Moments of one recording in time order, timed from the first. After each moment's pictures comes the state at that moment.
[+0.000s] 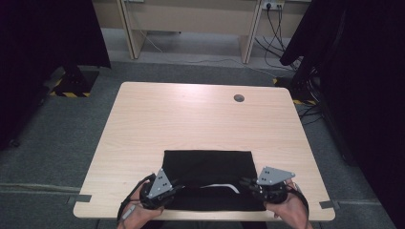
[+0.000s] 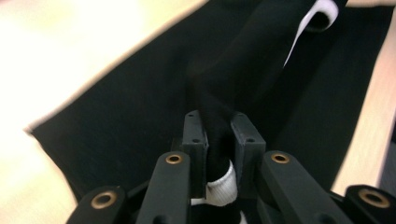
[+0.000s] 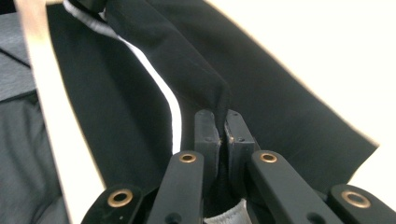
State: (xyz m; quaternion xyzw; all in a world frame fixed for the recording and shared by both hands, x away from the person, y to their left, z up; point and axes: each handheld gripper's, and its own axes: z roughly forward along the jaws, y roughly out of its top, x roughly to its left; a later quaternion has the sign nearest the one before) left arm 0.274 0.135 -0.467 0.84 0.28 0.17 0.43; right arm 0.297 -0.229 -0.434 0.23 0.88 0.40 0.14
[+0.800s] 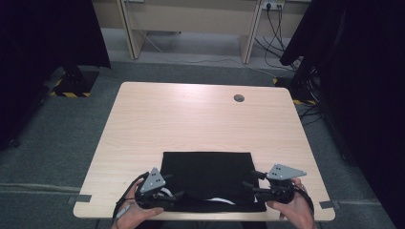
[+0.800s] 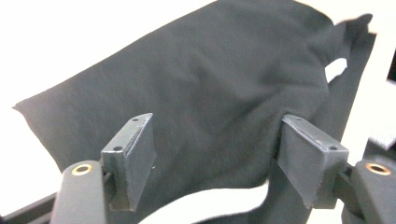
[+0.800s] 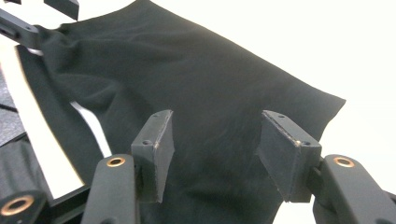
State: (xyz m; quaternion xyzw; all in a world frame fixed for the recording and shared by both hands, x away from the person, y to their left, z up) left arm 0.288 0.142 -0.457 0.81 0.33 0.13 0.47; right arm 0.306 -0.245 -0.433 0.33 0.83 0.43 0.13
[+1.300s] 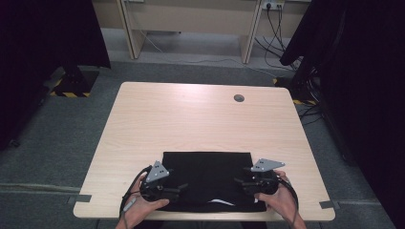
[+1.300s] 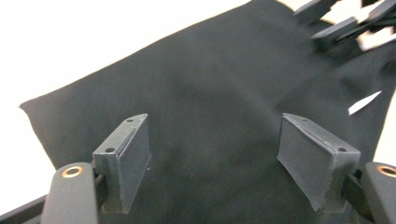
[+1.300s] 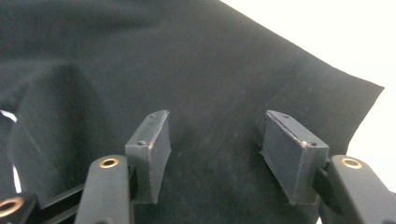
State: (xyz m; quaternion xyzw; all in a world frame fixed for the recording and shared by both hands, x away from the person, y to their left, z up) left arm 0.298 0.136 -0.468 0.81 0.37 0.13 0.43; right arm 0.335 -0.224 -0.467 0.33 0.86 0.37 0.12
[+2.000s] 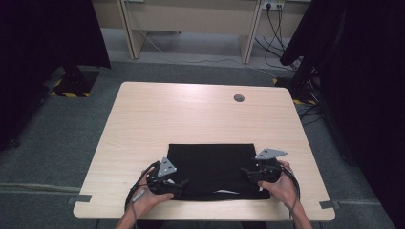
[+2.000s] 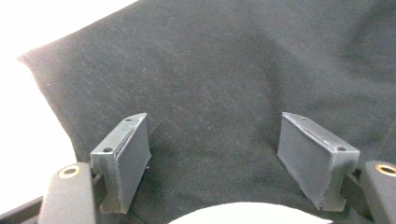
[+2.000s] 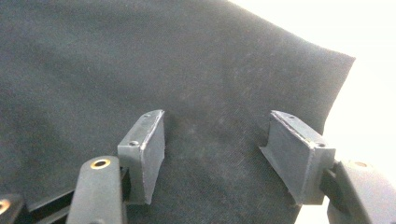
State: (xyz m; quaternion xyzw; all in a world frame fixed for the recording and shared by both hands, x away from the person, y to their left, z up) left arm 0.334 0.120 -0.483 0.83 0.36 0.15 0.39; right arm 0.376 -0.243 -0.468 0.38 0.85 0.34 0.15
